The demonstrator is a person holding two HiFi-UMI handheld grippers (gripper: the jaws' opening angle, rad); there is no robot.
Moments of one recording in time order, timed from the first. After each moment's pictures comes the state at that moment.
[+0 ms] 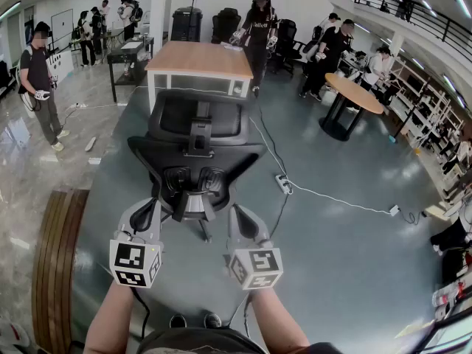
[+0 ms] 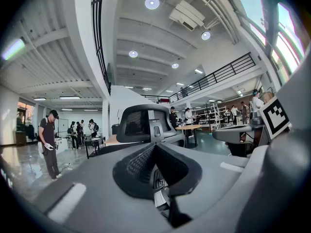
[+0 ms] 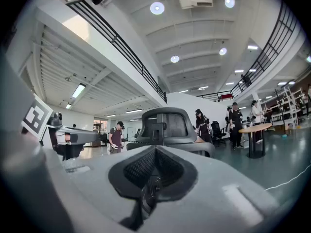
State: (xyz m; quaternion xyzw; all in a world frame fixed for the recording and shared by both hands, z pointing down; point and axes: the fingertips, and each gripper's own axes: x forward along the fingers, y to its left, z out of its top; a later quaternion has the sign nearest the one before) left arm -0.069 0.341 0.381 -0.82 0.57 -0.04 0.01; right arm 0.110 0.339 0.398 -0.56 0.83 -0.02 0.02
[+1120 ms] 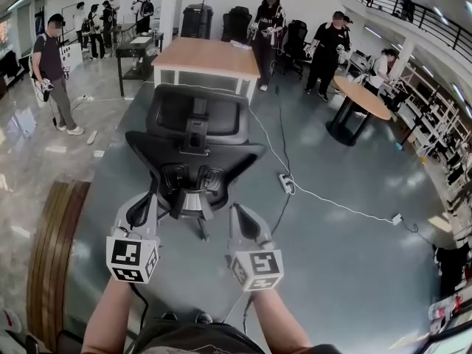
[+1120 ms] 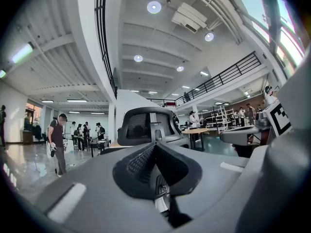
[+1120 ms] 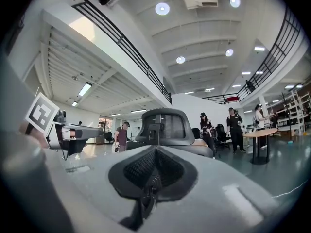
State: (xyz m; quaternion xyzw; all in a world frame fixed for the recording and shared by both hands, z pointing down) left arm -0.052 0.331 0.380 -0.80 0.60 -0.01 0.03; right arm 0.139 0.330 0.401 -0.53 0.84 0.00 0.01
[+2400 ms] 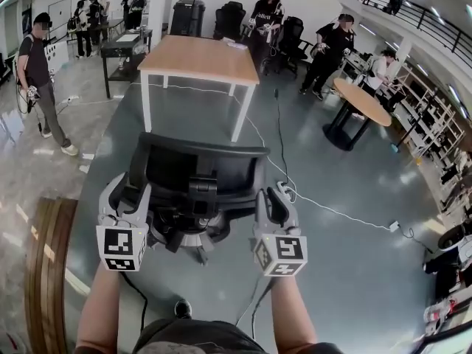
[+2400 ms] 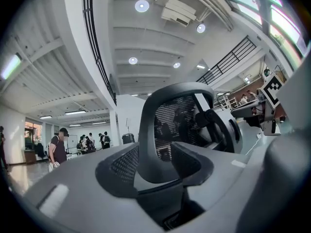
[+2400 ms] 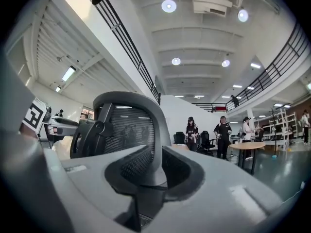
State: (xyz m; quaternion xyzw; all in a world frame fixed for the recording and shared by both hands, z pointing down) left arm -0.117 0.119 0.358 -0.79 0.61 -0.04 0.09; right arm 0.173 0.122 0.357 -0.61 0.79 0.04 -0.01
